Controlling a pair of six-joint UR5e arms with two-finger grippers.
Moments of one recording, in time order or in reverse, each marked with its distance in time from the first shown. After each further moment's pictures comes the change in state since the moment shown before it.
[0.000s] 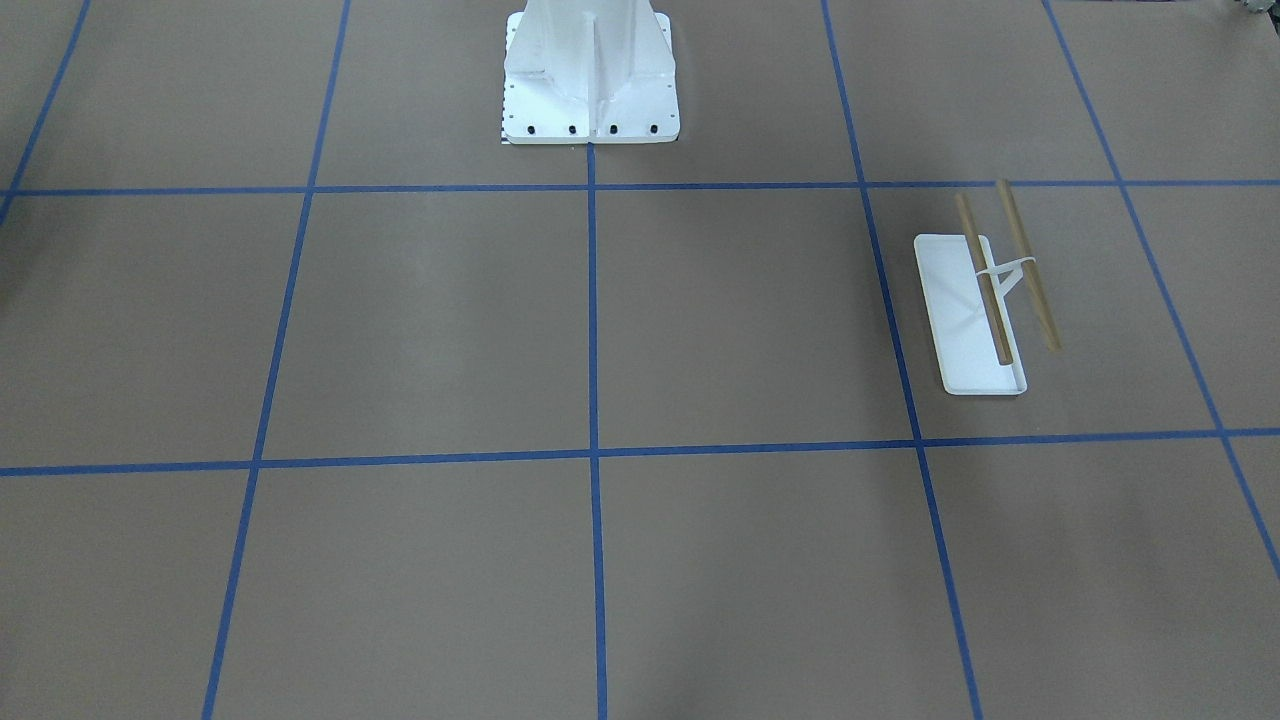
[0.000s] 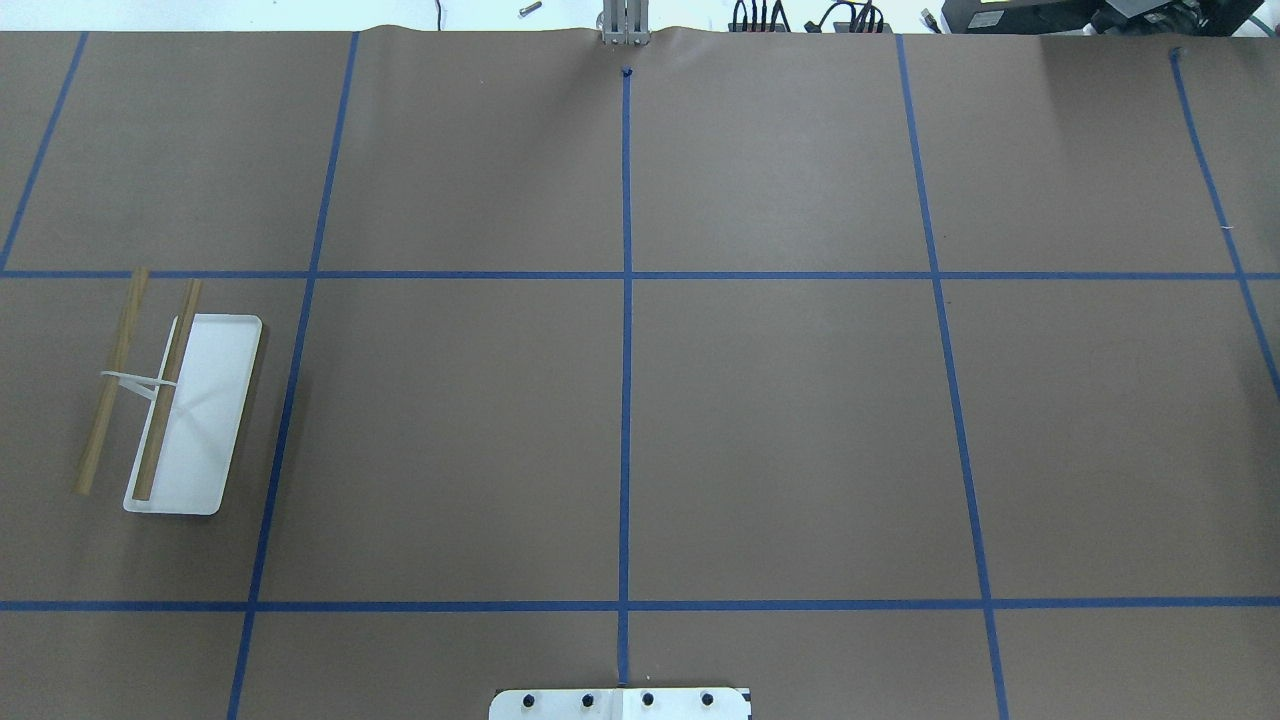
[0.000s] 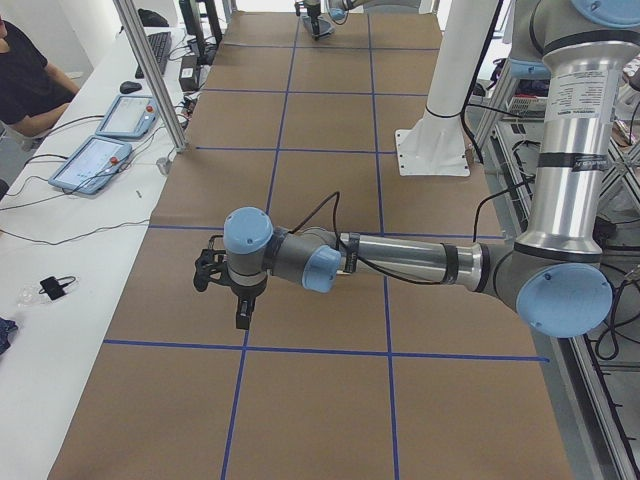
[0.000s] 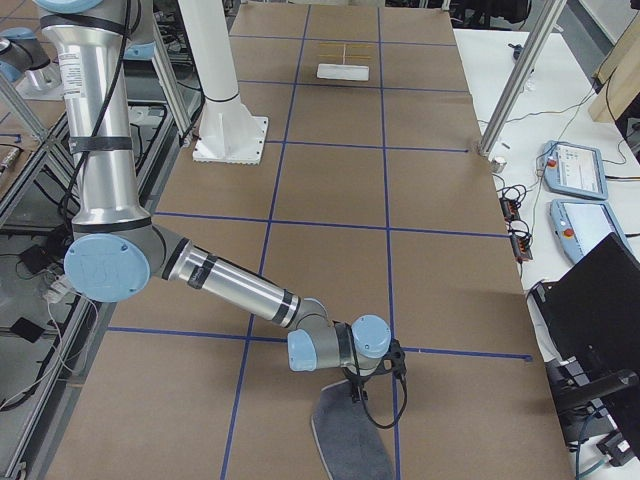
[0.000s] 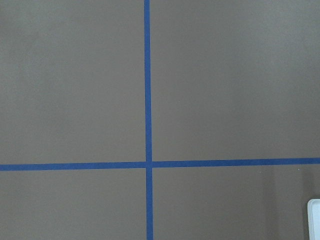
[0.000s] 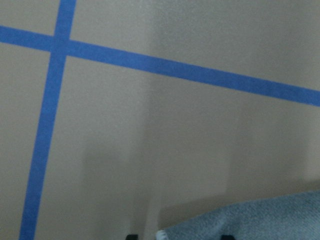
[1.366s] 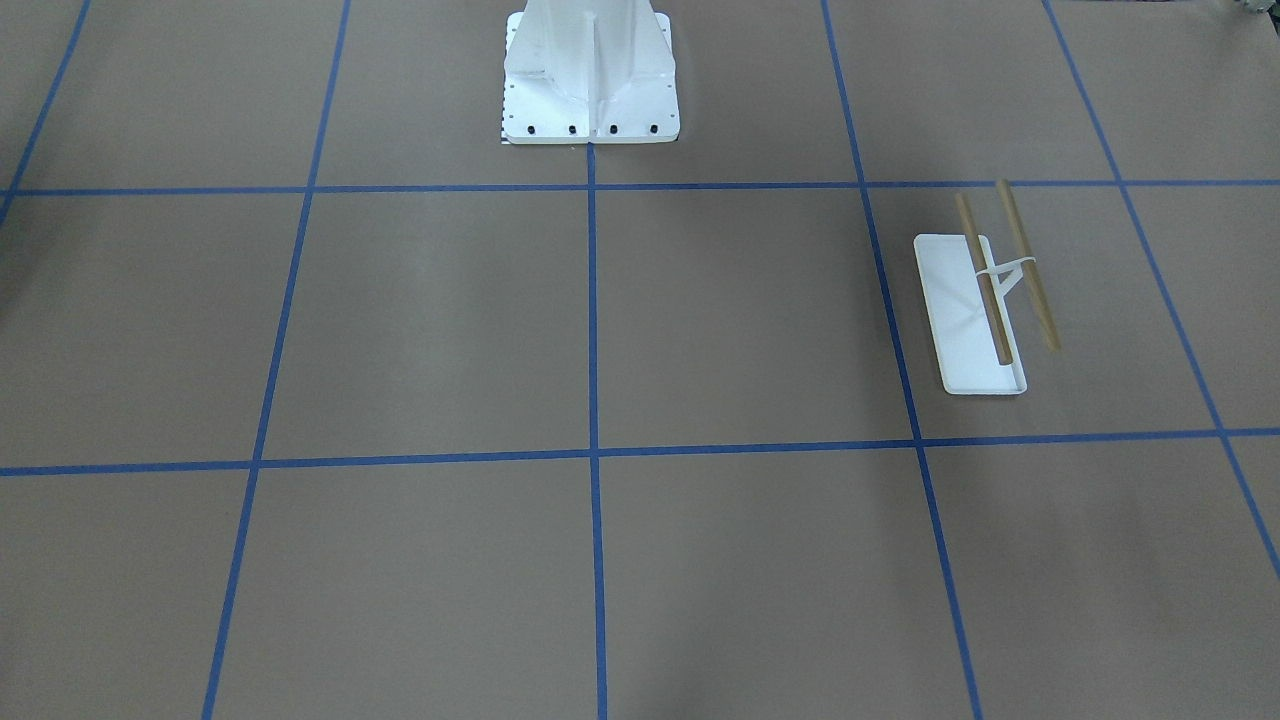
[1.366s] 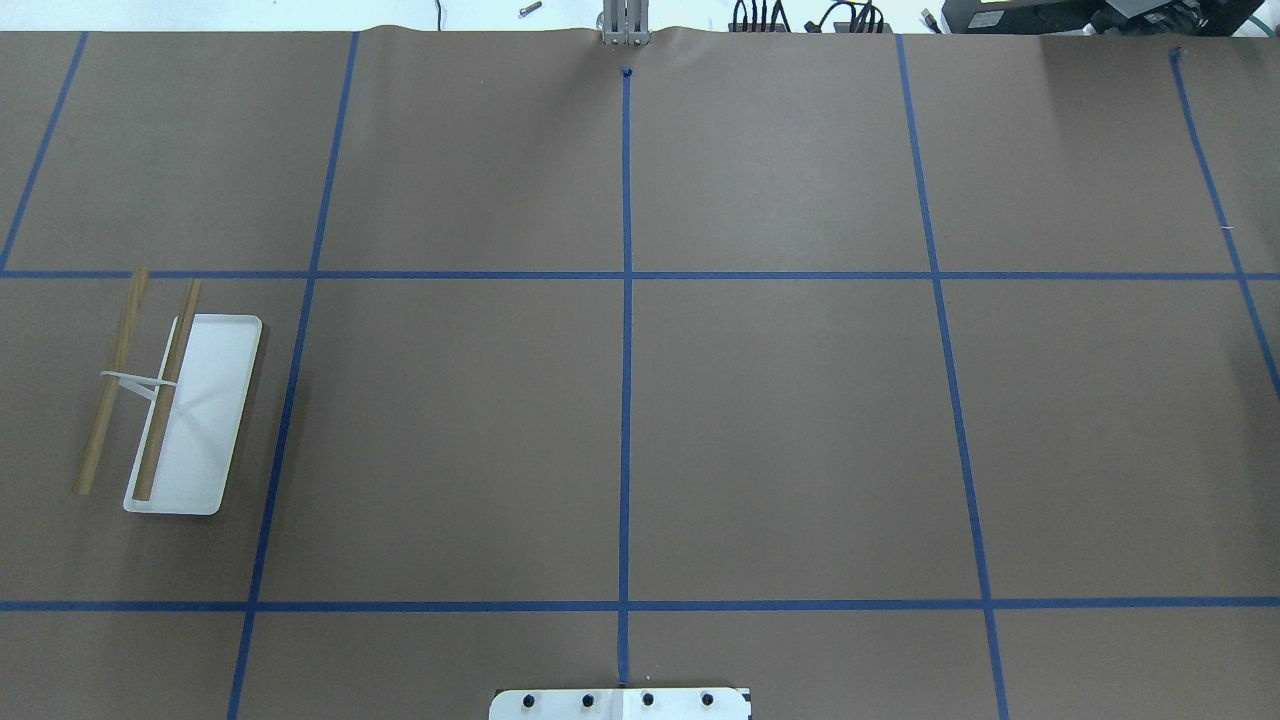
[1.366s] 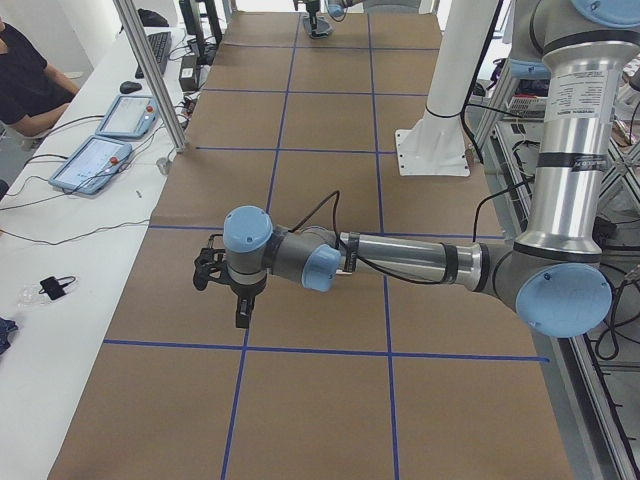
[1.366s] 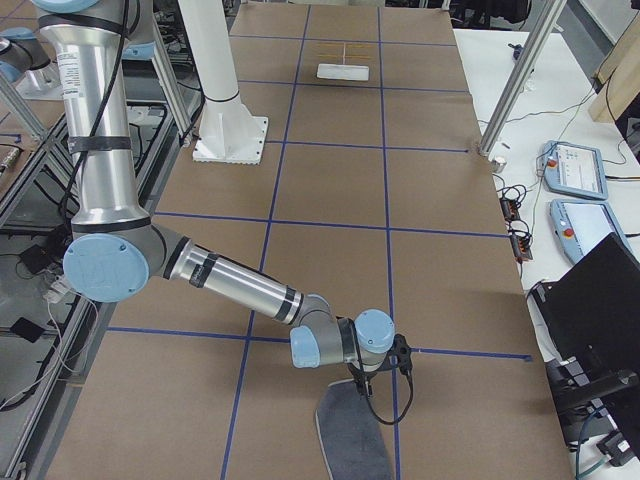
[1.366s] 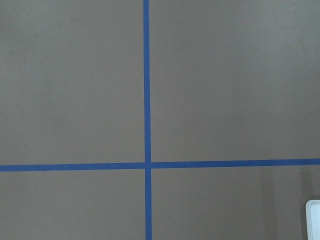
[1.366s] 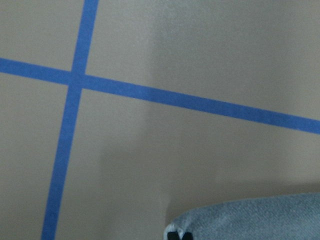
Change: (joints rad) left arm 0.001 -0.005 -0.002 -0.001 0.000 -0.015; right arm 0.012 0.012 0.041 -0.003 -0.005 0.031
